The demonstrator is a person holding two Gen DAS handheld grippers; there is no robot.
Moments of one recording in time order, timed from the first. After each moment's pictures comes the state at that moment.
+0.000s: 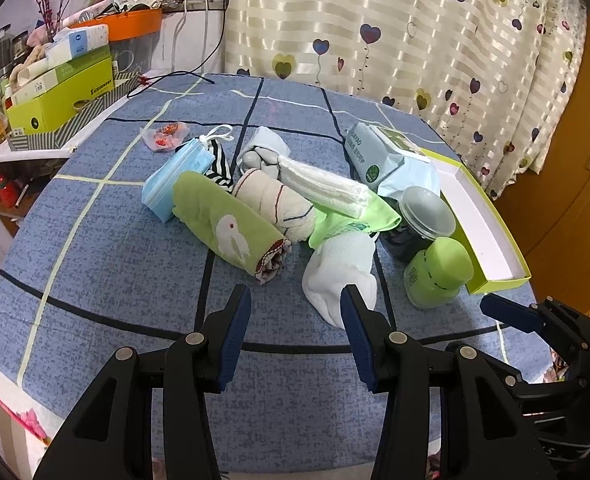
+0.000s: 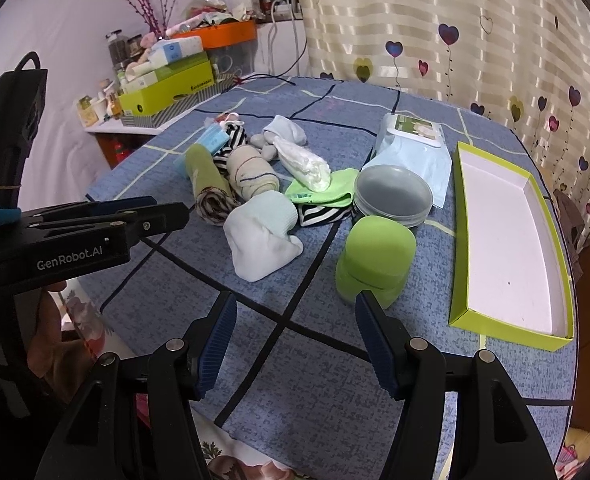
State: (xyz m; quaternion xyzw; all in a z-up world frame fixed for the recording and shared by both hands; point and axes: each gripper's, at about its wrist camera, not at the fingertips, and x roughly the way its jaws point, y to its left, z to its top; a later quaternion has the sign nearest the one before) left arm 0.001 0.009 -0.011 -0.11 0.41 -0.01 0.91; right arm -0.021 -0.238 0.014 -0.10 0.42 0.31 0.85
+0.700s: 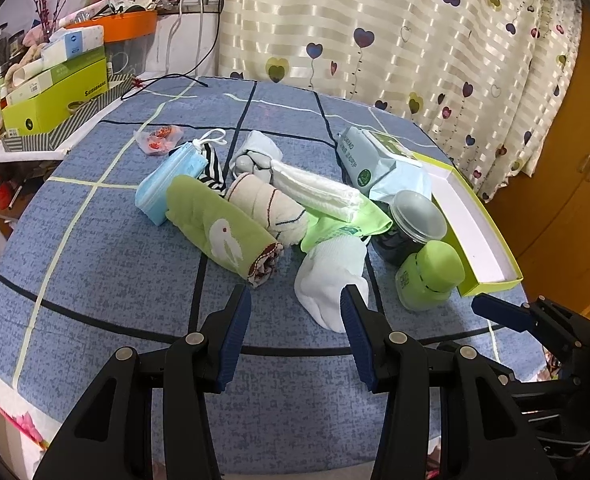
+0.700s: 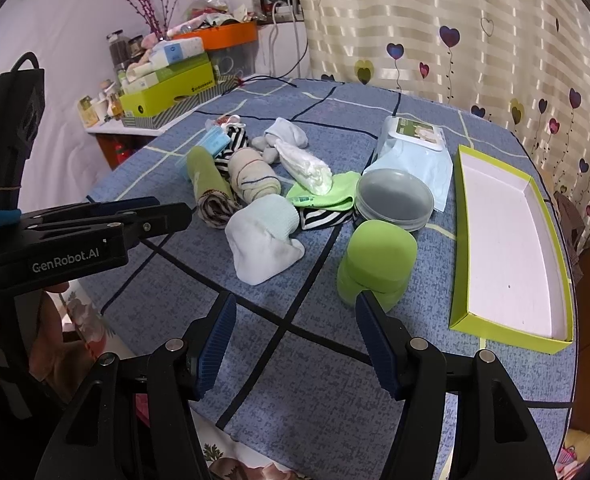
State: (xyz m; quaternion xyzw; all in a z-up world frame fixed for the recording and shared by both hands) left arm 0.001 0.008 -0.009 -0.12 0.40 -0.03 0.91; right arm -0.021 -0.237 0.016 -0.10 0.41 0.31 0.85
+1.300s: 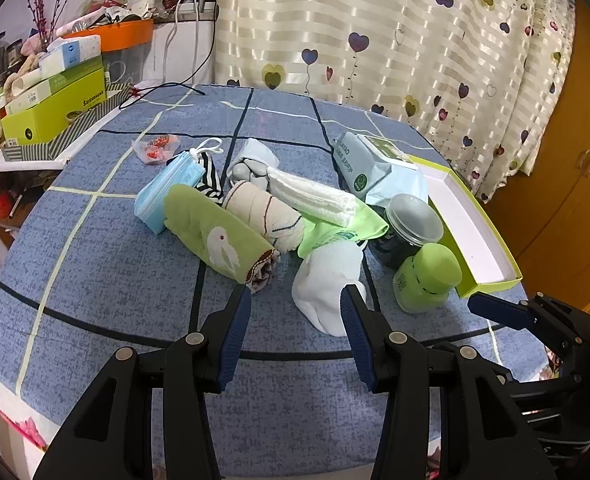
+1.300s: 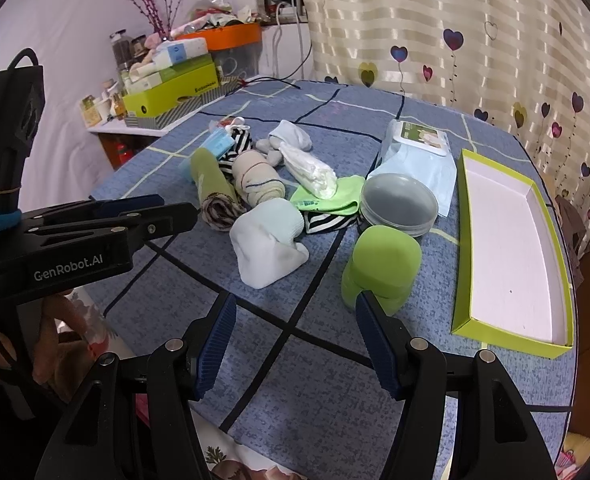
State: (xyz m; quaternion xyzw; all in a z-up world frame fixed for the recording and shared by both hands) left arm 0.000 0.007 -0.006 -0.11 0.39 -0.03 0.91; right arm -0.021 -0.233 0.019 -0.10 0.41 0.31 0.85
